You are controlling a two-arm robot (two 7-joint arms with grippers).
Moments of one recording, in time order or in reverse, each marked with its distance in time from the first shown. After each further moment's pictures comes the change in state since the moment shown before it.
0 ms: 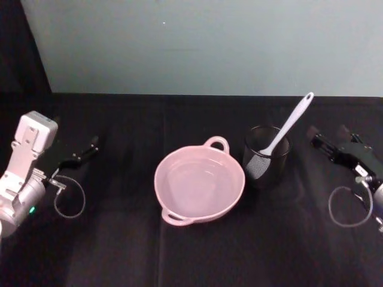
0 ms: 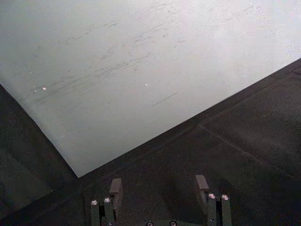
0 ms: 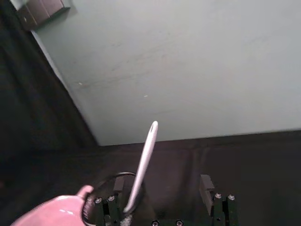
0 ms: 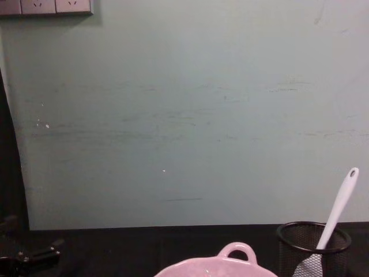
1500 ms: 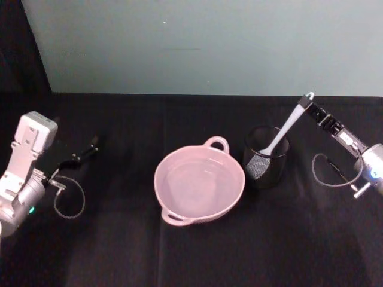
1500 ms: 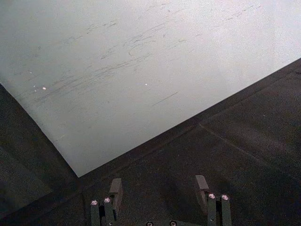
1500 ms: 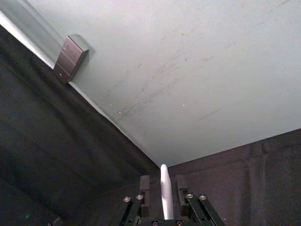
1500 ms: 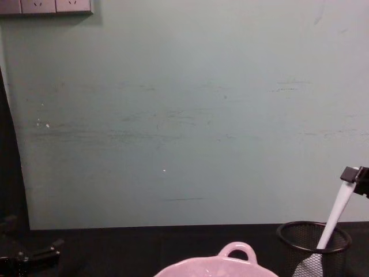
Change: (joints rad) left arm 0.000 0.000 0.000 0.000 0.000 0.000 0.000; right arm 0.269 -0.091 -0.075 0.315 0.324 0.117 0.232
